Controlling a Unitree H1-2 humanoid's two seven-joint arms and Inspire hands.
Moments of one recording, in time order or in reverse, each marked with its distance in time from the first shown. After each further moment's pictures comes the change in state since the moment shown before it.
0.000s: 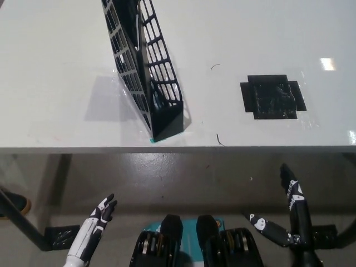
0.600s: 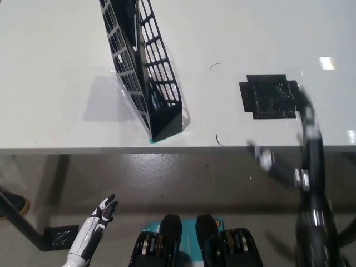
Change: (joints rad) left_arm -0.008 0.001 -0.003 -0.012 0.004 0.052 -0.003; right_arm -0.077 -0.020 0.033 -0.321 -0.093 0.178 -0.119
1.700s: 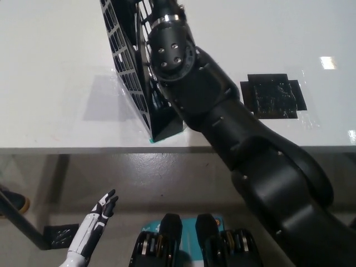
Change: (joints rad) left_arm -0.002 0.000 -0.001 -0.027 0.001 -0.020 0.000; right_arm -1.262 0.258 -0.033 1.170 -0.004 -0.083 -0.123
